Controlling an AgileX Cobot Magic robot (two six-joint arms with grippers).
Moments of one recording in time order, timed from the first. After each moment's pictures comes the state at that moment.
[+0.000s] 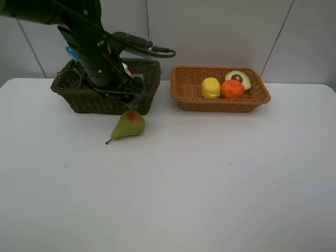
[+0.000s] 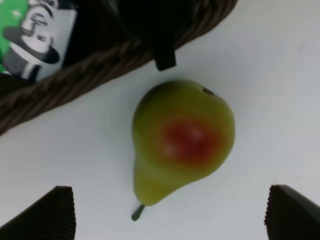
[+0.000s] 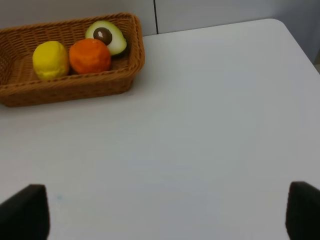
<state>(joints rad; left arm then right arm) -0.54 1.88 -1.31 0.02 0.75 -0.11 -0.08 0.00 -0.52 -0.03 1.05 0.04</state>
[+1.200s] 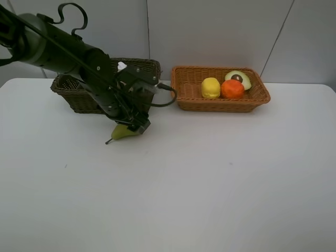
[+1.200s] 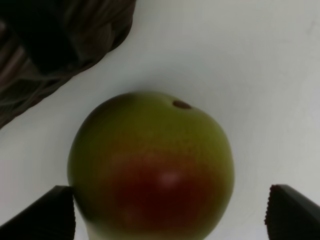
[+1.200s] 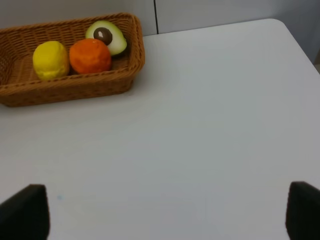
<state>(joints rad) -0.54 1.99 -1.14 -0.03 0.39 0.04 -0.08 0.00 -0.52 -0.03 1.05 0.04</state>
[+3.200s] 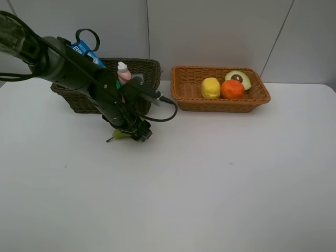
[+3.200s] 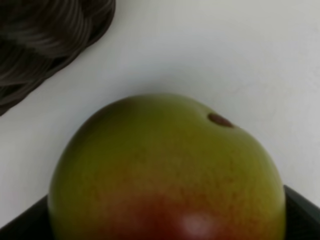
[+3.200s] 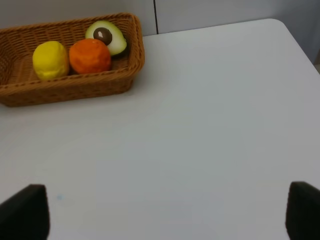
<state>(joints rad) -0.54 2.09 -1.13 -0.01 0.29 0.04 -0.08 0.00 -0.52 -0.03 1.05 0.04</state>
